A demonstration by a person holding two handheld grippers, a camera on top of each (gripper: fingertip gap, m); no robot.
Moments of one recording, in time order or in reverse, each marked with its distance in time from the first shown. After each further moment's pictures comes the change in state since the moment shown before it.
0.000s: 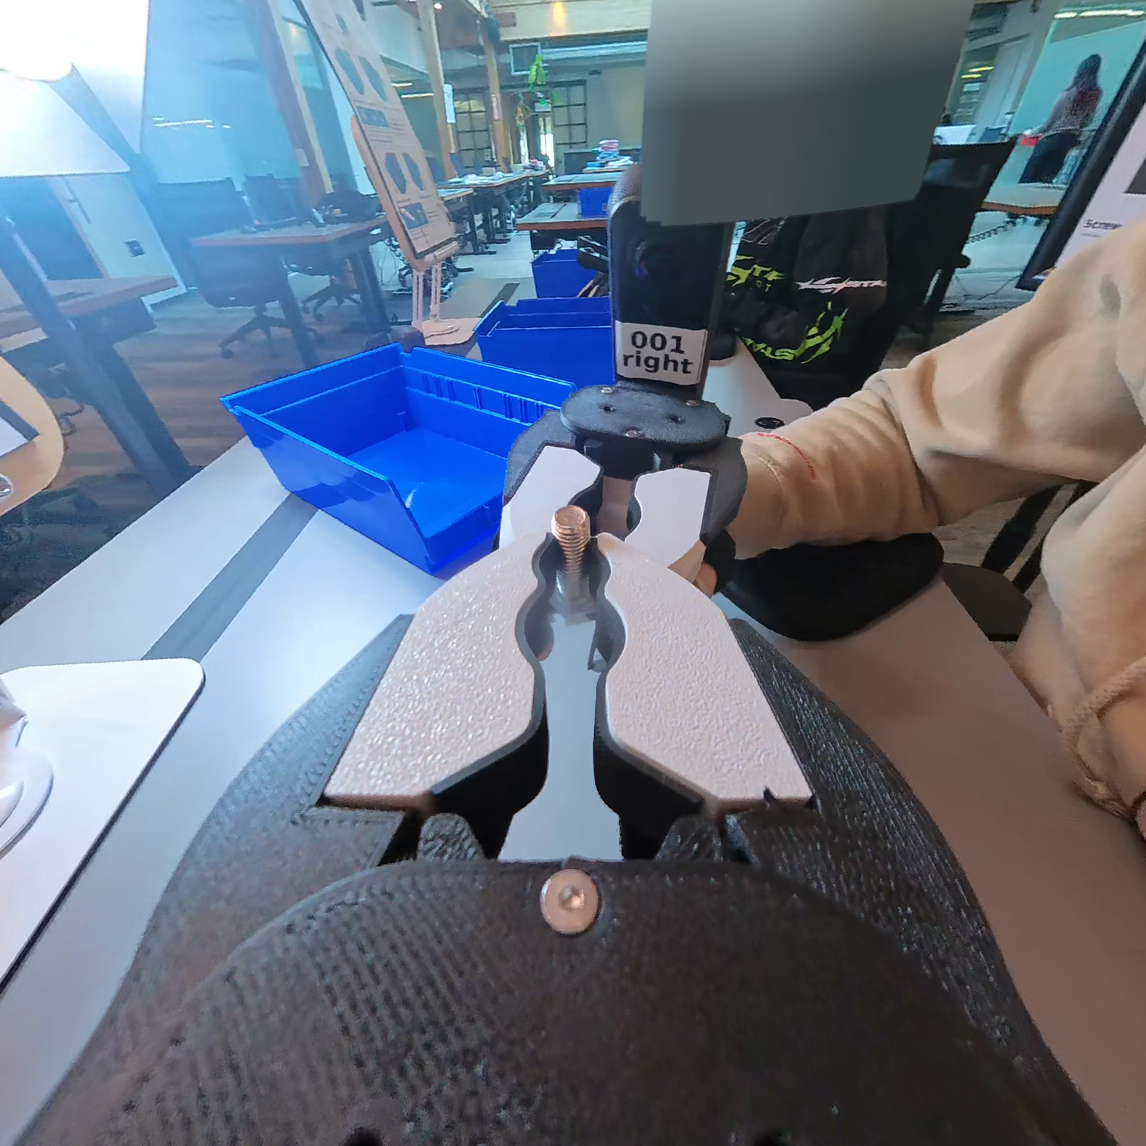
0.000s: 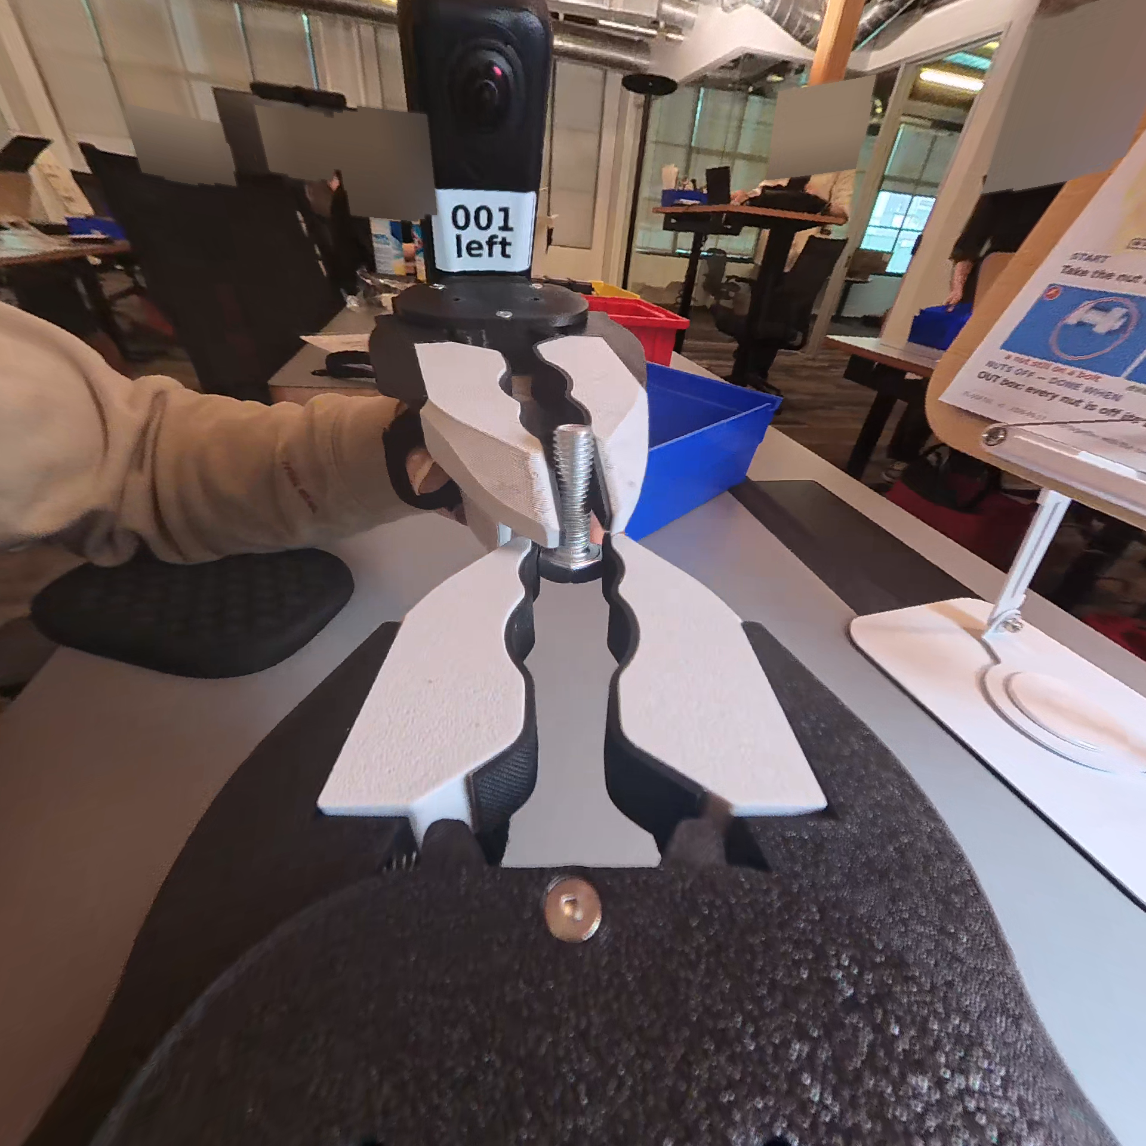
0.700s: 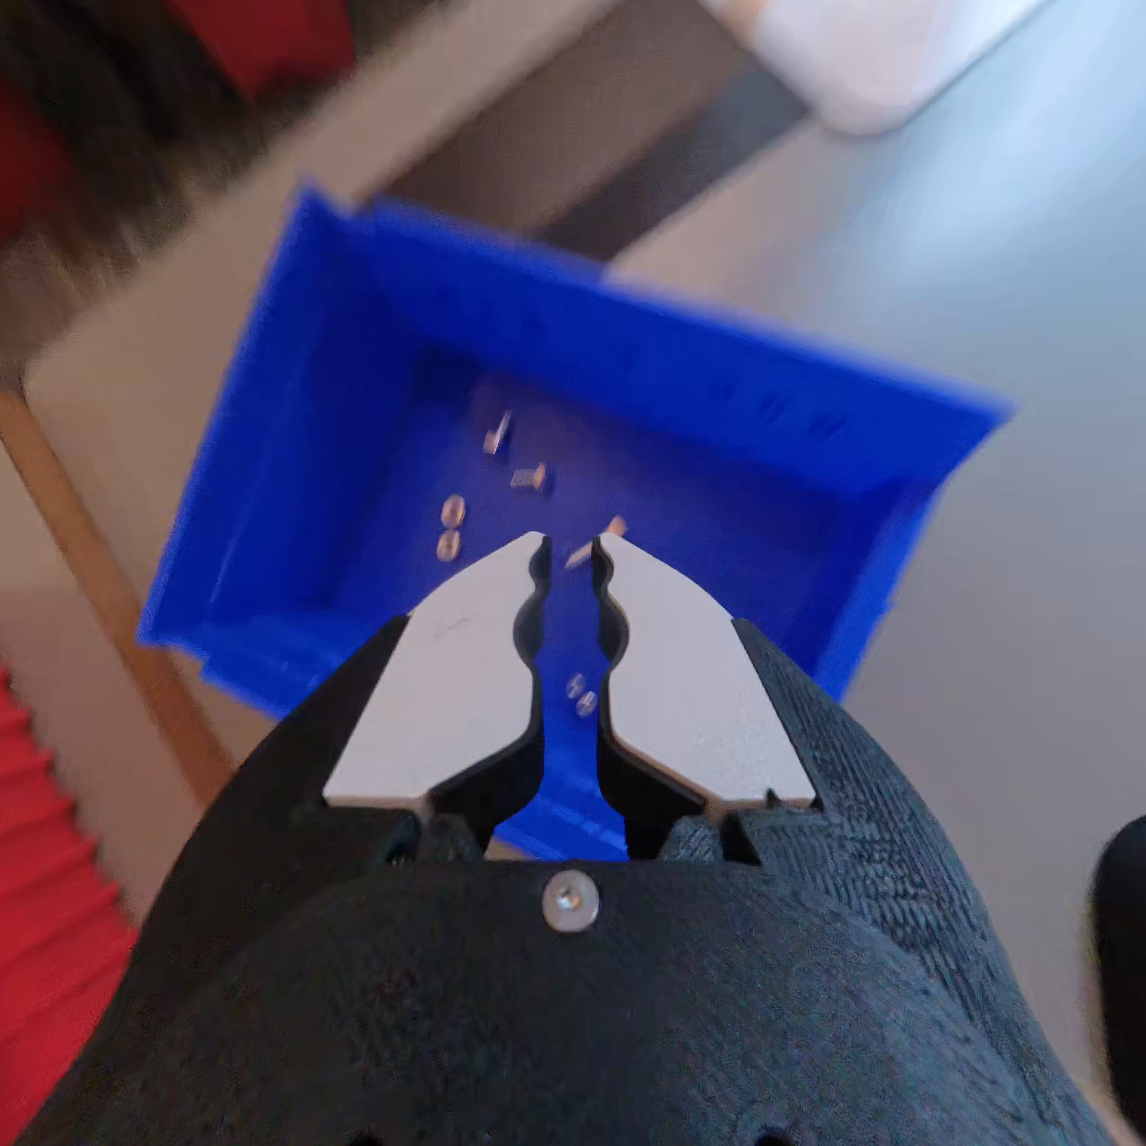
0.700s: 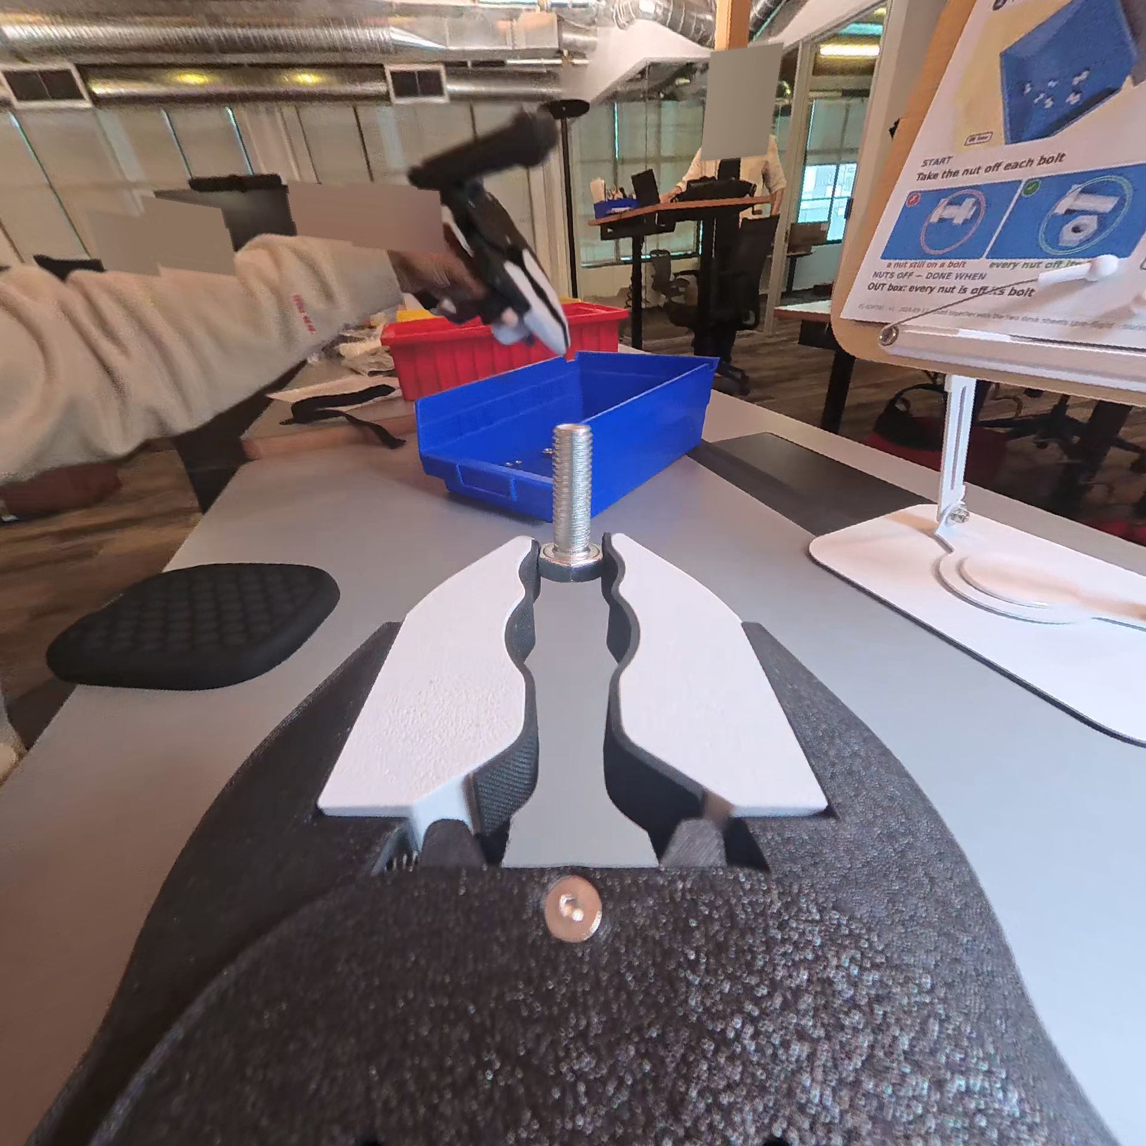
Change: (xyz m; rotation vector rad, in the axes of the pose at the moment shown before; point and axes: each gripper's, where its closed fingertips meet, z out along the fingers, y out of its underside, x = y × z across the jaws) left arm -0.167 0.103 -0.355 -0.910 -0.873 -0.426; right arm 0.026 0.019 -0.038 0.033 0.087 0.159
